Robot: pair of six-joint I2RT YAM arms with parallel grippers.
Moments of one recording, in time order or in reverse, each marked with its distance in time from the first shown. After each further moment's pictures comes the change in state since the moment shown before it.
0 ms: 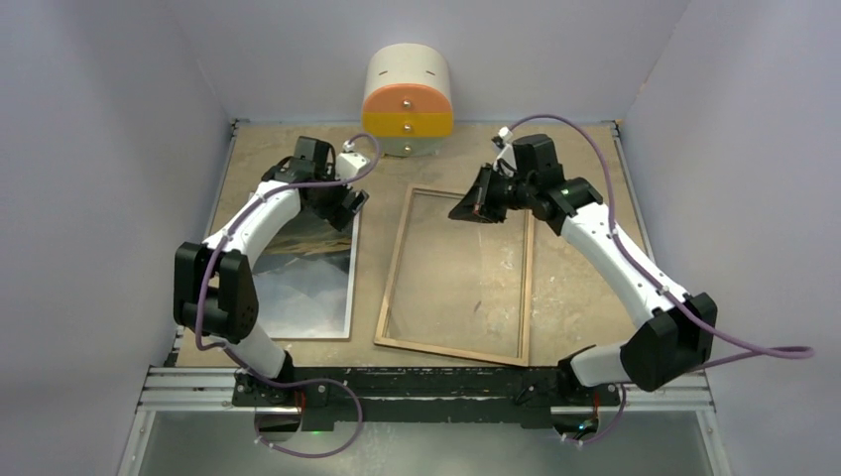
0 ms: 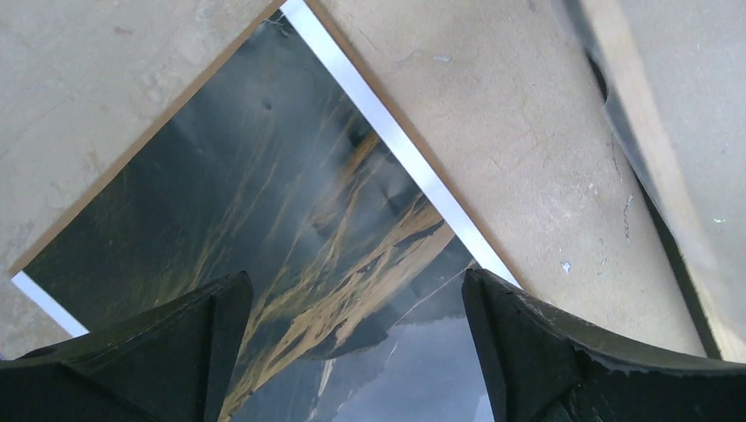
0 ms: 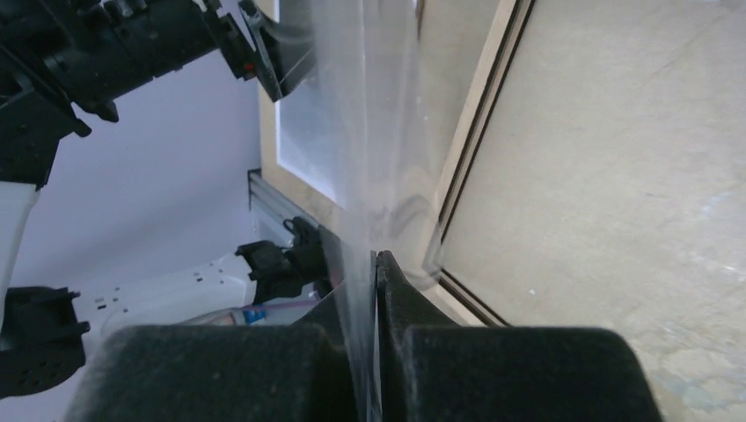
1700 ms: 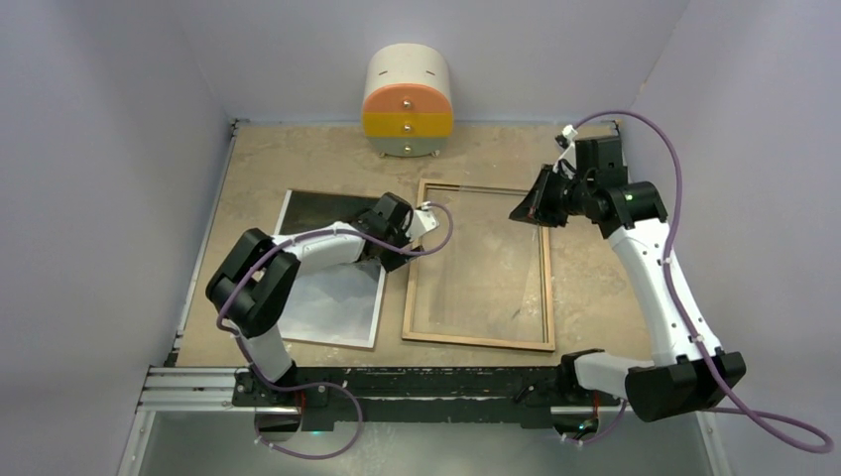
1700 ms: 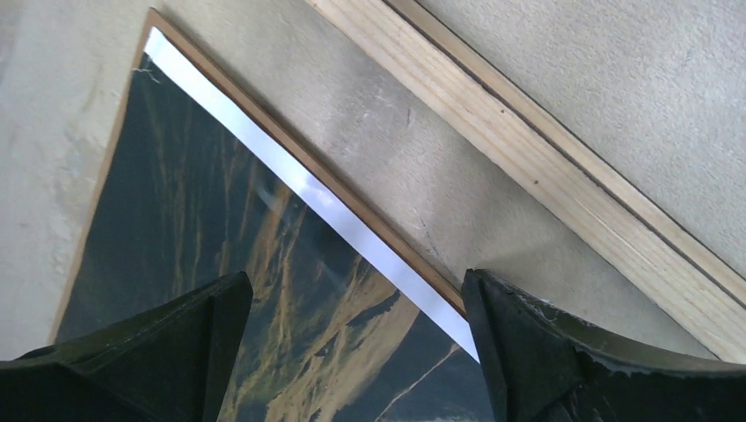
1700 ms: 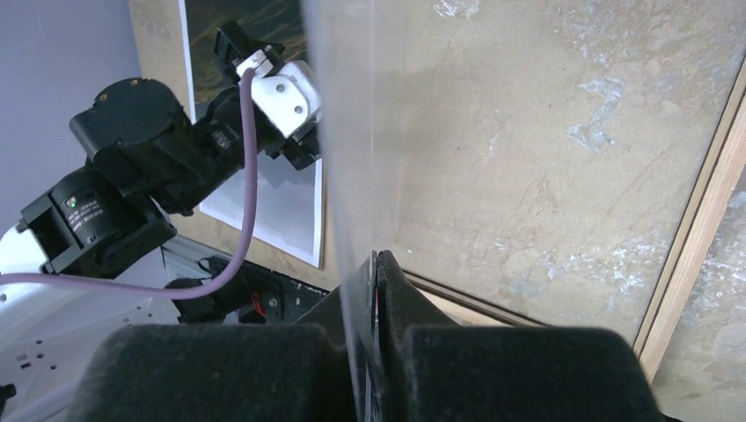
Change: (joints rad) left arm -0.412 0.120 -0.224 0.363 -0.290 0.063; right arm -0.209 -0.148 0.114 -0.375 0.126 -0.208
